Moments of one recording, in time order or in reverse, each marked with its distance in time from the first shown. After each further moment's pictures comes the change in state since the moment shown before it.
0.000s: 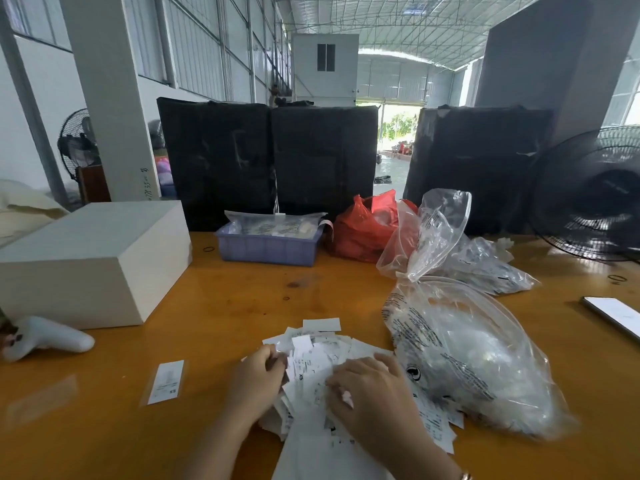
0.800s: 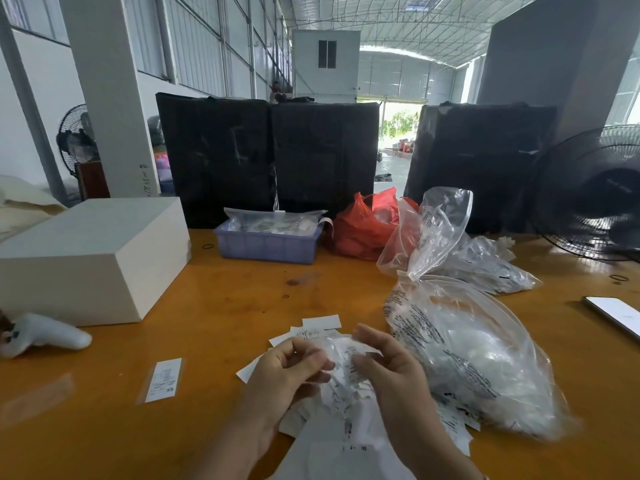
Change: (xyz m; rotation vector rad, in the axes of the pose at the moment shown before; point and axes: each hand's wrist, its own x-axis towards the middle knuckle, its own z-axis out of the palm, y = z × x) left_hand -0.032 0.035 0.007 -0.643 -0.217 -0.060; right_hand 0.003 0.006 -0.013 1.393 0.175 0.631
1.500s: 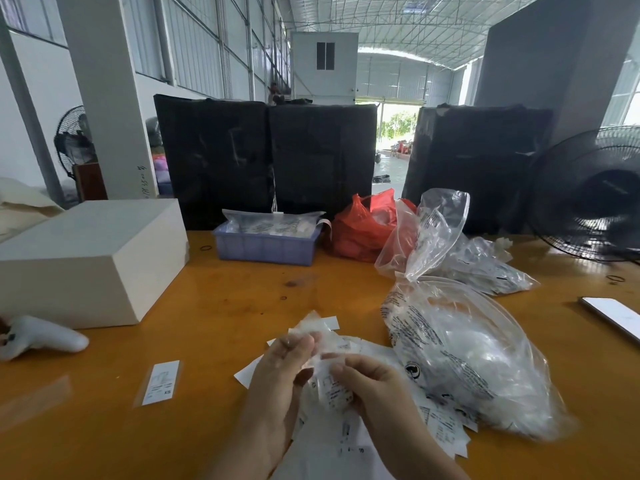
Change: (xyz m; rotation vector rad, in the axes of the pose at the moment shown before) left_hand -0.003 -0.002 0.012 -0.392 0.028 0.019; right_hand -0.008 0.000 0.011 0.097 -0.178 0.167
